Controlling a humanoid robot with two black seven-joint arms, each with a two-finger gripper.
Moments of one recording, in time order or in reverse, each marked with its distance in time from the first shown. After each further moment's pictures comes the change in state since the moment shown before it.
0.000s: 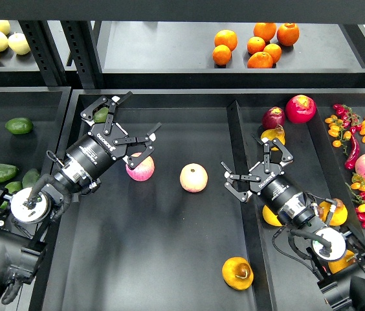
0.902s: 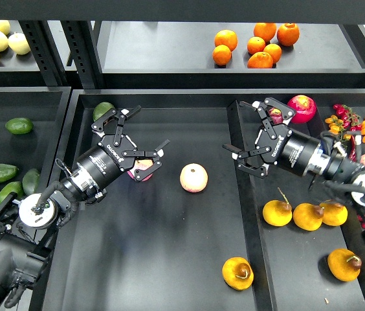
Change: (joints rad) left arm 0.000 0.000 0.052 0.029 0.004 0.000 0.000; right arm 0.302 -0.402 -0.312 0.204 0.063 0.000 -0.277
